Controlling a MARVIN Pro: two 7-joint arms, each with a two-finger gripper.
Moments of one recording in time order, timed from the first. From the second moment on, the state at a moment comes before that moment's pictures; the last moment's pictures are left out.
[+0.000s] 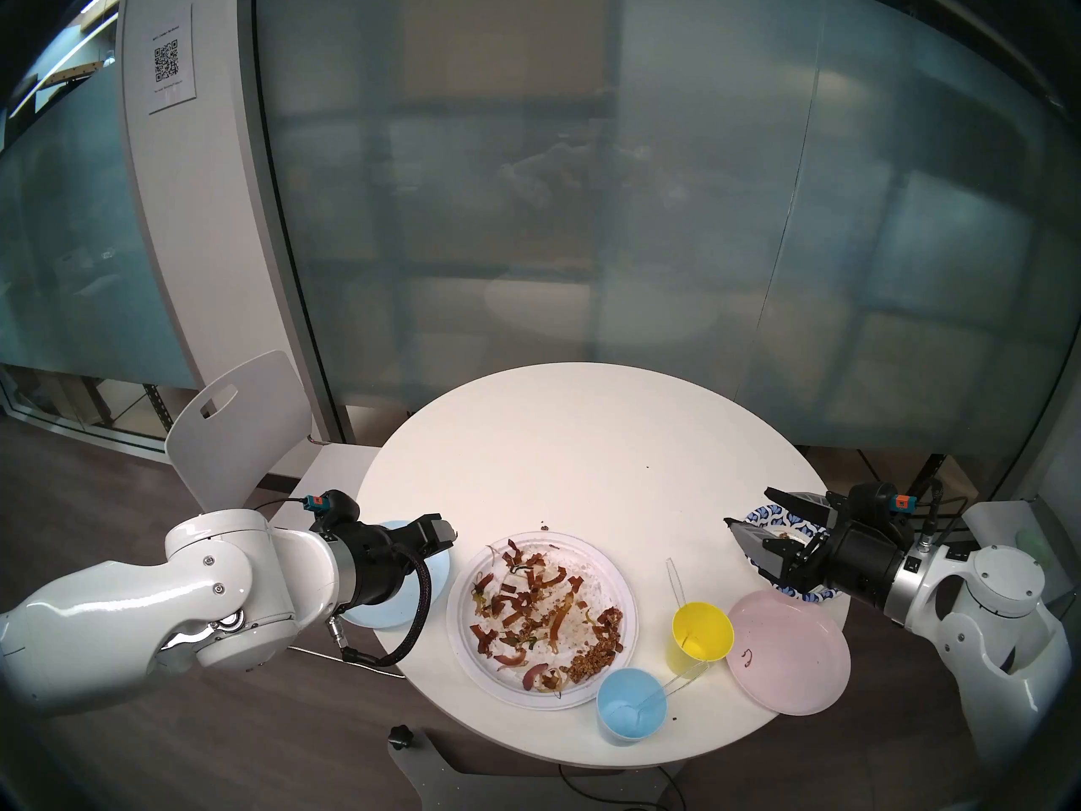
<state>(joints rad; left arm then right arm) 1.73 -0.36 -1.20 -2.33 -2.01 0.07 0.71 -2.35 -0.90 2.08 -2.33 0.72 0.38 0.44</state>
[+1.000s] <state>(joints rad) 1.72 -0.35 -1.19 -2.33 -2.02 0.07 0.71 -2.69 -1.14 2.00 -2.42 0.66 0.18 0.60</state>
